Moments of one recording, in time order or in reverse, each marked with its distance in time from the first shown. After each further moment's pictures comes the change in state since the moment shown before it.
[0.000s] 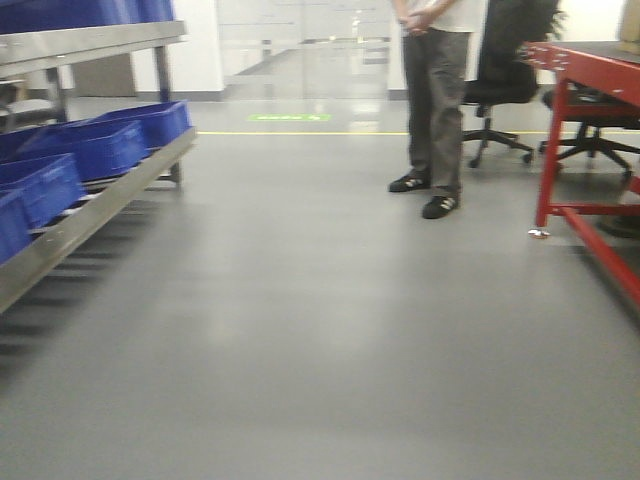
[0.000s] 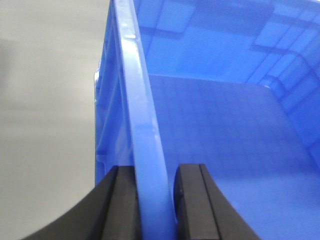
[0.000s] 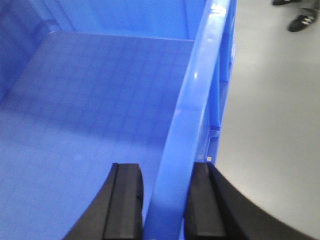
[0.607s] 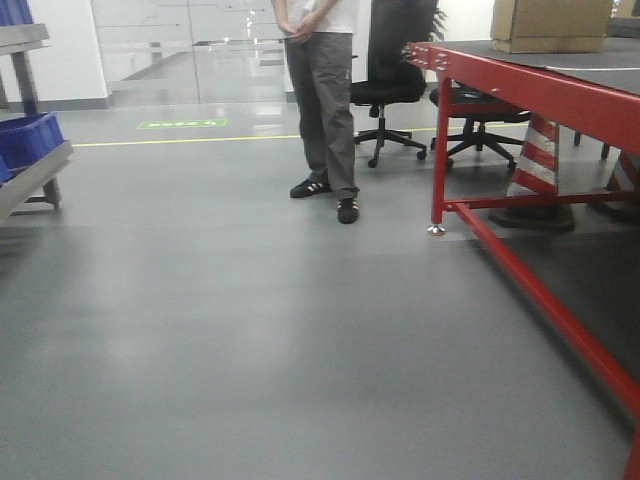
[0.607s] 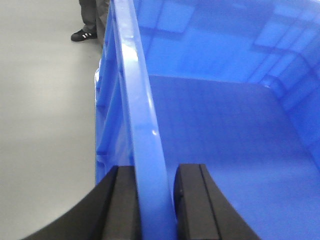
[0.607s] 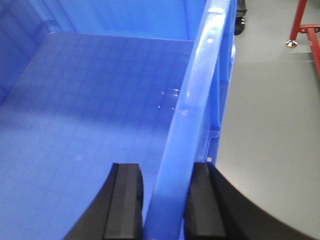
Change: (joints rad) left arm 0.000 0.000 0.000 -0.002 0.000 0.000; right arm 0.000 0.000 0.000 0.000 0.000 0.000
